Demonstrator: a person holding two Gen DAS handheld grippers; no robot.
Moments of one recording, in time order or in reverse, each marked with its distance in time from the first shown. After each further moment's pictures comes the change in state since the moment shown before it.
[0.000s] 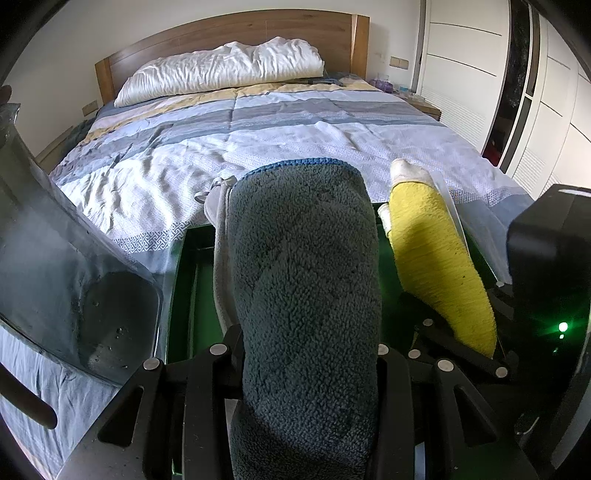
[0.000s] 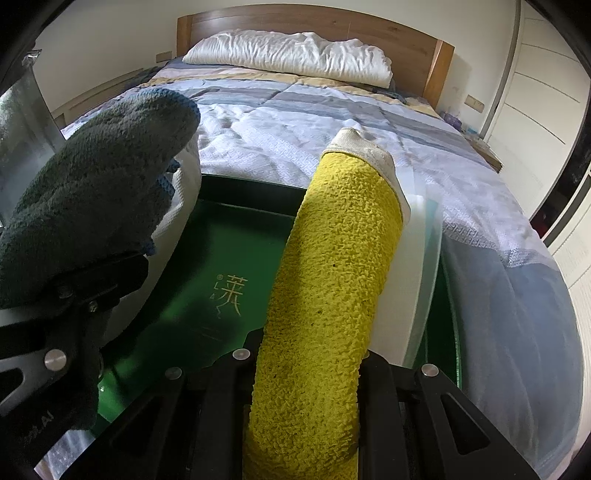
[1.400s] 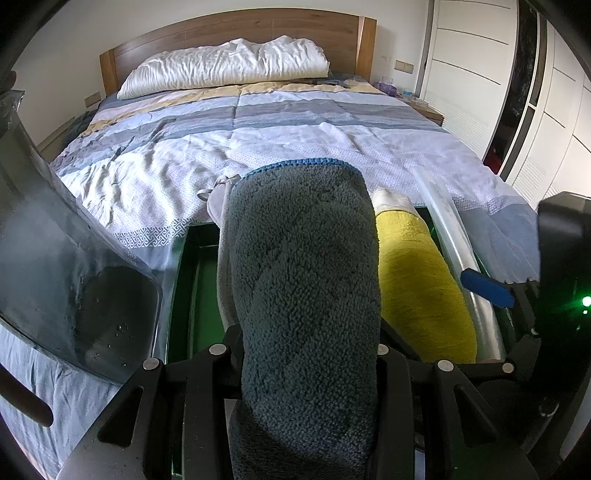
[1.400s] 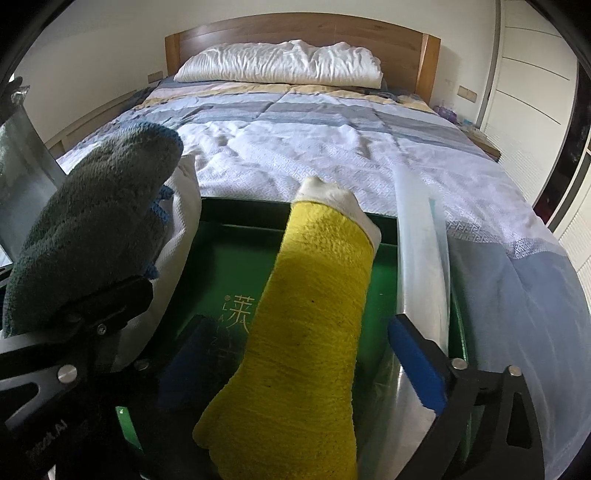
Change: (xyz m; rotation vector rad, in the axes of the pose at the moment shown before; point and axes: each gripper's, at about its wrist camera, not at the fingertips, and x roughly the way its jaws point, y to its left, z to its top) left arm 0.002 0.007 0.000 -0.031 0.004 -0.021; right arm -0.002 -0.009 0.005 0.088 -0.041 0.033
